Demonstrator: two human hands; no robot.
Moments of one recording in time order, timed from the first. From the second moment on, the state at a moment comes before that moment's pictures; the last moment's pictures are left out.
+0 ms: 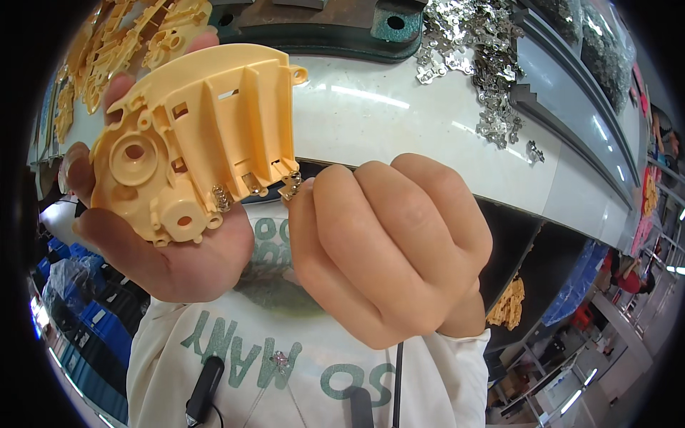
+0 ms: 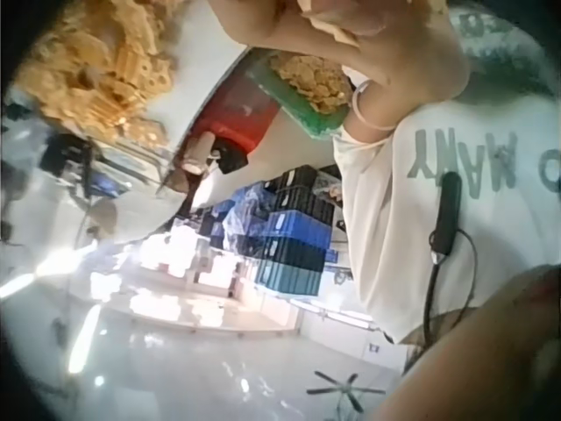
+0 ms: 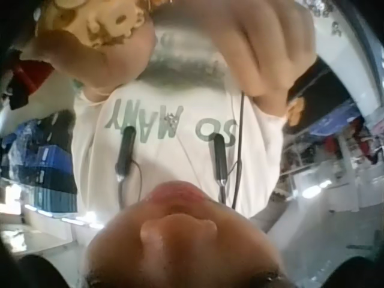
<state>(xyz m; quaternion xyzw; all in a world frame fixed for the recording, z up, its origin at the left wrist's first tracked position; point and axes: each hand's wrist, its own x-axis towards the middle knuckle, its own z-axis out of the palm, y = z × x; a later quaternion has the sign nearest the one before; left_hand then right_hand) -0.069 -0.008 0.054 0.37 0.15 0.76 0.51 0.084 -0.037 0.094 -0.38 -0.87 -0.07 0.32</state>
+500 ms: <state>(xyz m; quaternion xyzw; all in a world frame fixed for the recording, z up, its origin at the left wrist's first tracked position) -0.070 -0.006 0.051 0.40 0.15 0.75 0.50 0.079 -0.030 0.092 -0.39 -0.86 -0.07 0.31</state>
